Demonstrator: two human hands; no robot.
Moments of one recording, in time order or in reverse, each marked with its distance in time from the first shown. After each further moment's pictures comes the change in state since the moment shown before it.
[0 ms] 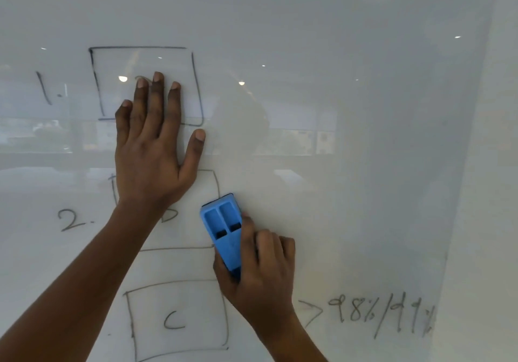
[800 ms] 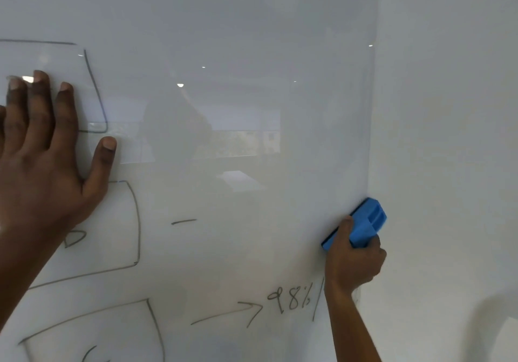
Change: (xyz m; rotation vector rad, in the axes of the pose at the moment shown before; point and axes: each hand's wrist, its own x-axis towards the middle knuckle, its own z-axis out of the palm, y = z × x) left_hand 0.003 -0.014 0.026 -0.318 -0.061 -0.027; right_hand -0.003 0.198 -0.082 0.071 0.544 1.307
